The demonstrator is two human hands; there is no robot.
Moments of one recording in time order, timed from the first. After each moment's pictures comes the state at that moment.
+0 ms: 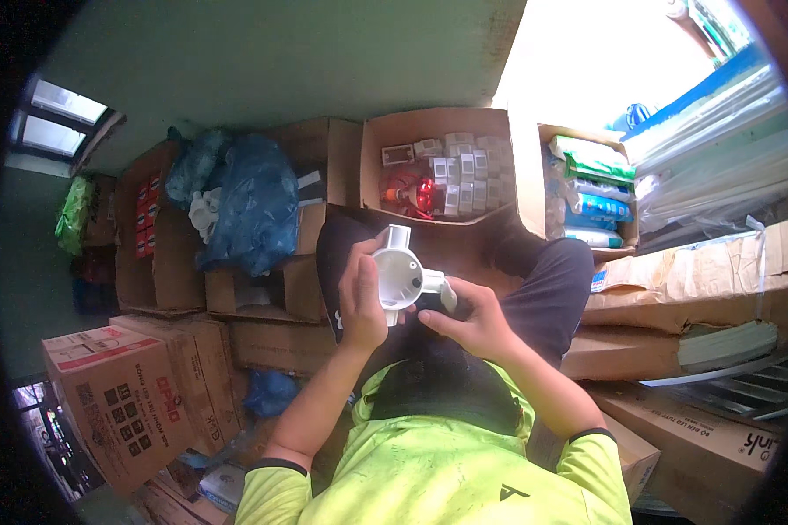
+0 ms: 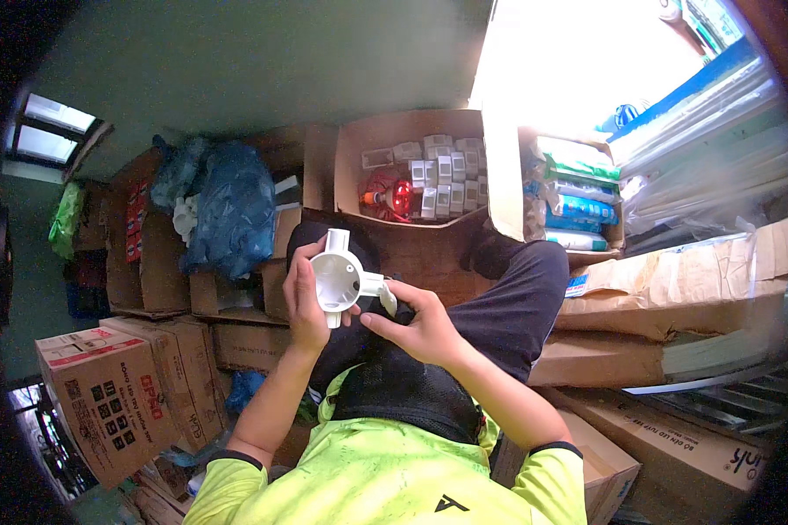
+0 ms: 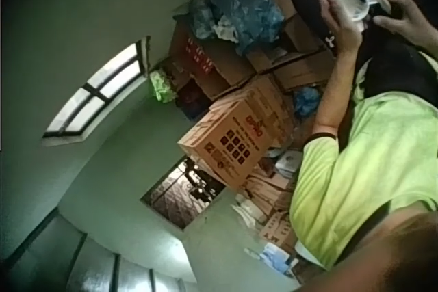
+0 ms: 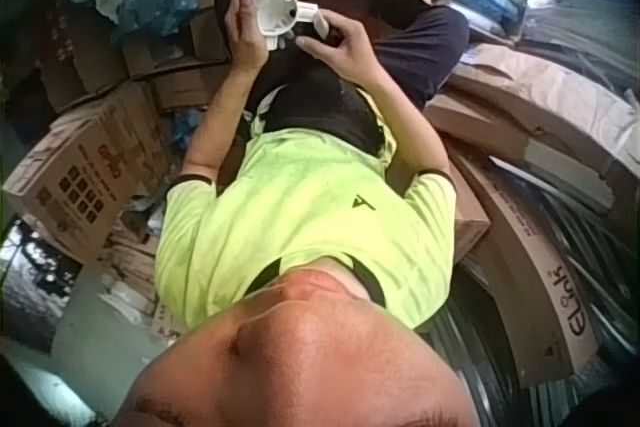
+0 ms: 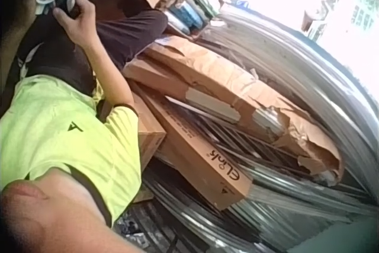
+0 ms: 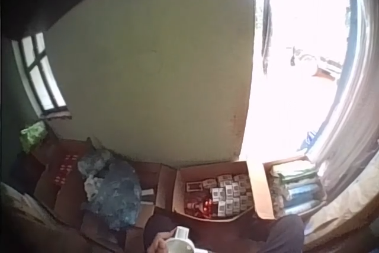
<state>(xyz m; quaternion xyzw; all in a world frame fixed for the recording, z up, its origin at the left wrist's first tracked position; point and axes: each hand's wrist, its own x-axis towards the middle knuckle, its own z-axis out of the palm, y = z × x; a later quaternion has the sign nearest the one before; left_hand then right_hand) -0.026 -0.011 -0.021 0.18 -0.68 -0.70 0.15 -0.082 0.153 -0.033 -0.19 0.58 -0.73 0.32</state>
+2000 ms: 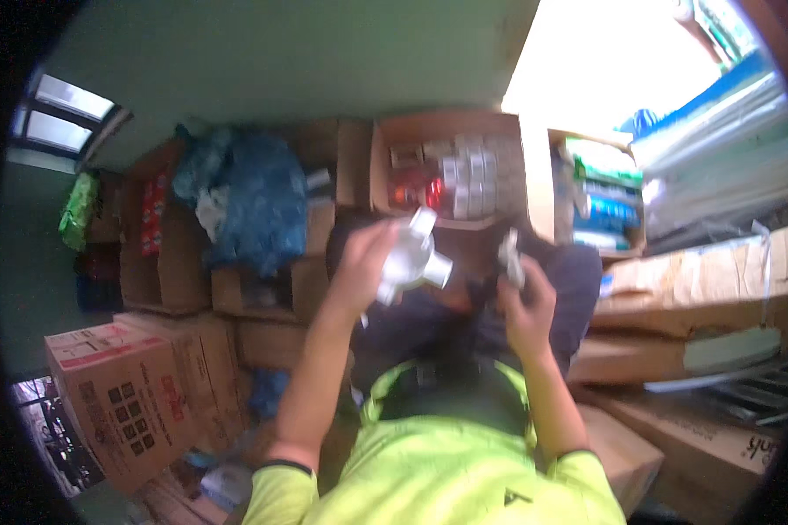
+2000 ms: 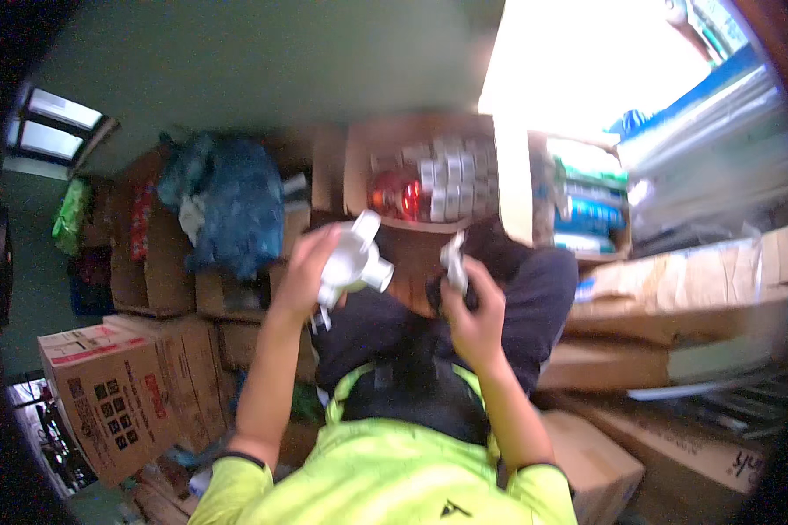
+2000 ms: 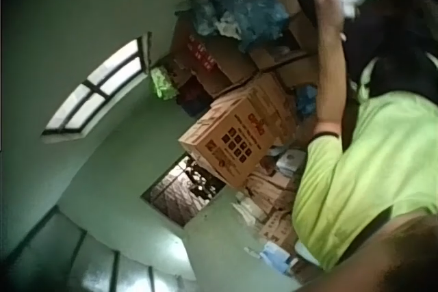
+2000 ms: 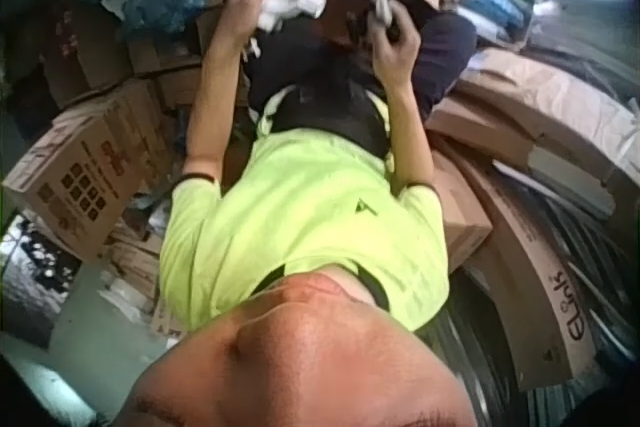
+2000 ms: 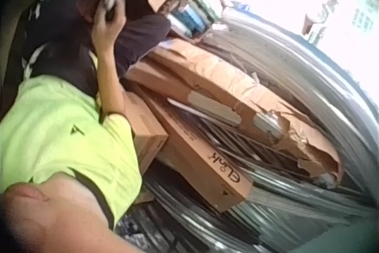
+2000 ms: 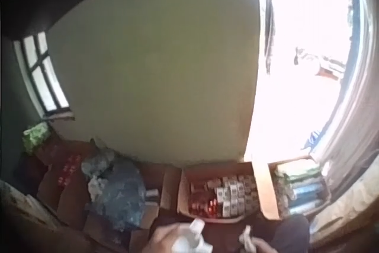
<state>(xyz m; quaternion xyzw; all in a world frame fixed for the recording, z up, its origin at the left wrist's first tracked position) -0.062 -0.068 -0.037 0.20 -0.65 -0.73 -0.02 -0.089 0.181 -0.050 -0.12 0.76 -0.64 0.05</state>
